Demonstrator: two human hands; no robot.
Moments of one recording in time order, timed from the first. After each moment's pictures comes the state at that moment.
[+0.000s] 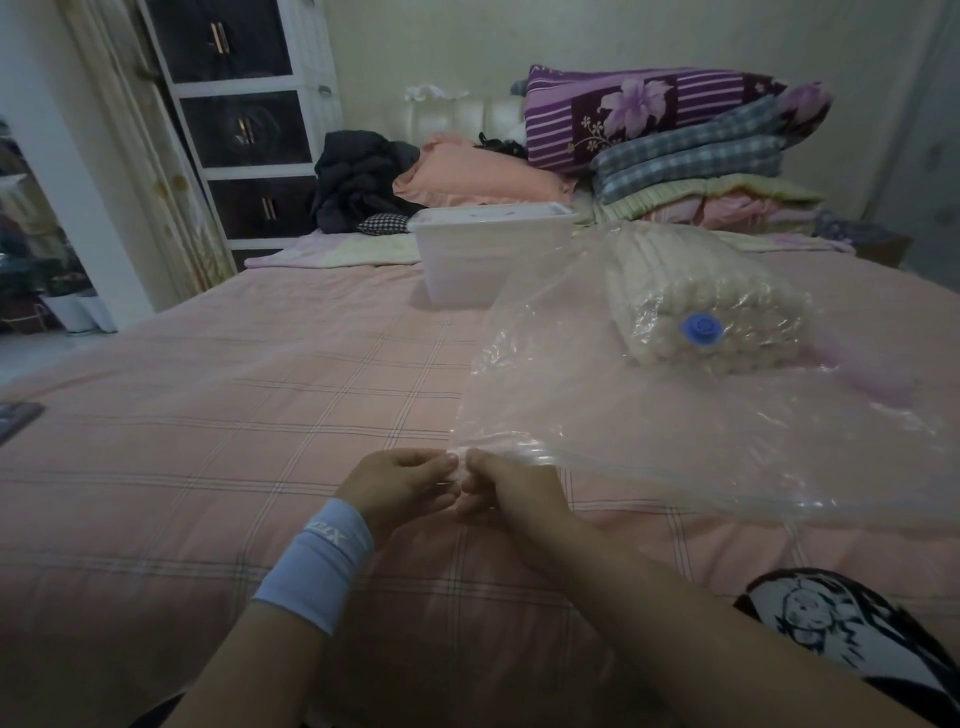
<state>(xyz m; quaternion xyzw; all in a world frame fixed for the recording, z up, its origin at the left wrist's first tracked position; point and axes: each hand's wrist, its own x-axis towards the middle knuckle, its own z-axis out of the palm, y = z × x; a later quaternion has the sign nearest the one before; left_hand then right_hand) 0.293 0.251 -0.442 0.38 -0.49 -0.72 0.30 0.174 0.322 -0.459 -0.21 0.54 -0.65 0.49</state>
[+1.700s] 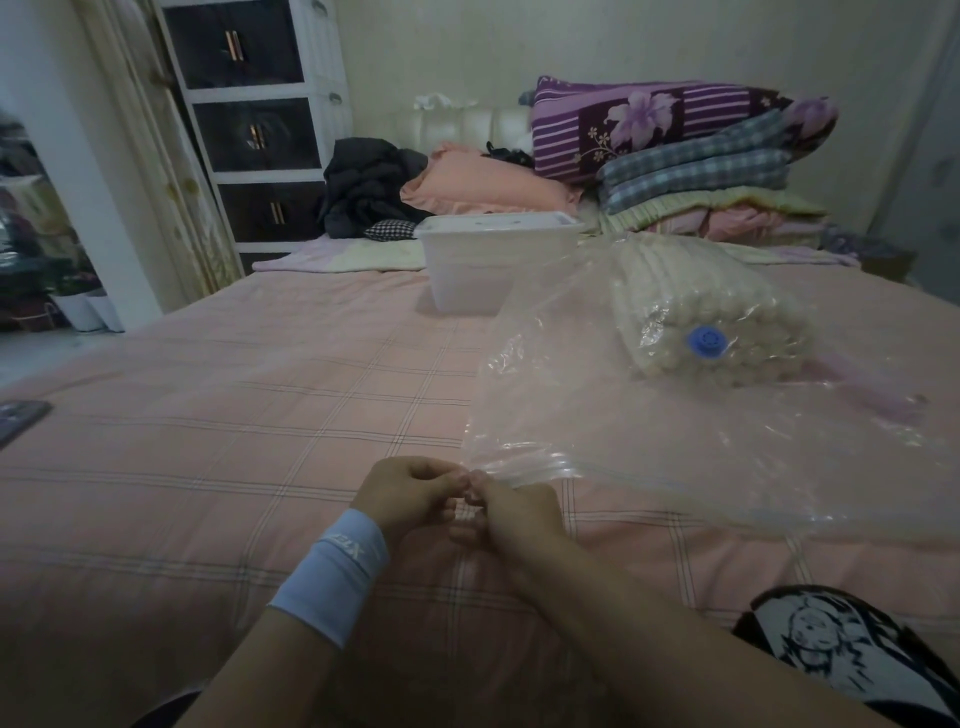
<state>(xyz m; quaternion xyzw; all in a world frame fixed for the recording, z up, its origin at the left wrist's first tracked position) 0.288 0.260 -0.443 0.42 -0.58 -0.62 0.31 0.191 0.326 -0.461 -0.13 0.58 -0.66 0.47</state>
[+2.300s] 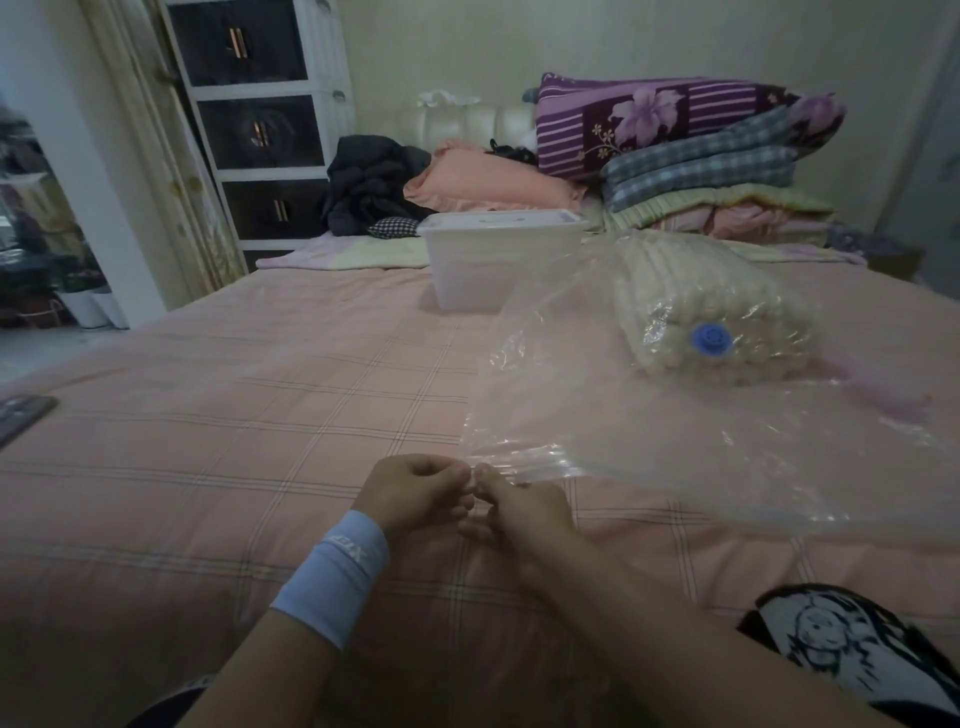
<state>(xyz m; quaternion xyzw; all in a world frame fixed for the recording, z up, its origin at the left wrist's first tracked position) 0.289 0.260 -0.445 0.41 -0.55 -0.65 0.32 0.182 0.332 -0.461 -0.14 0.55 -0.66 0.49</state>
